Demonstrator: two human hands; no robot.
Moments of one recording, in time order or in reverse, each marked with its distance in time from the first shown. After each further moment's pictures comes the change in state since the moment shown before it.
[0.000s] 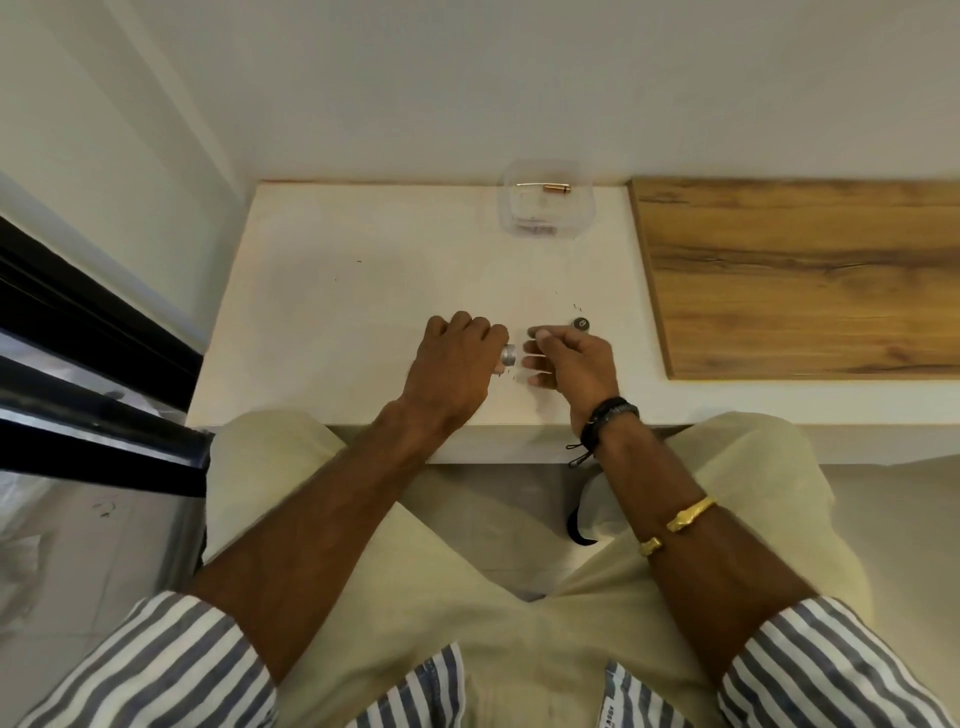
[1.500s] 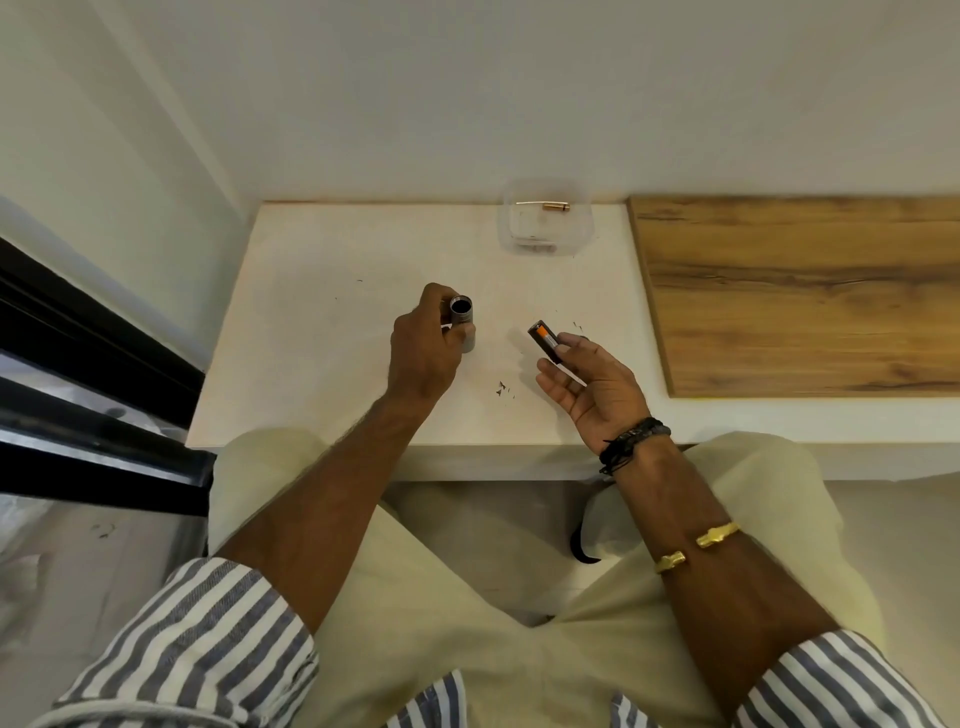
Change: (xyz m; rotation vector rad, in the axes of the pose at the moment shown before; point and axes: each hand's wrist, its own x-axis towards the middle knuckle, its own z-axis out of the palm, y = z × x) left_hand 0.027 -0.034 0.005 -0.728 0.294 -0.432; right_hand -0.002 -0.010 -0.020 0.589 -0.065 0.211
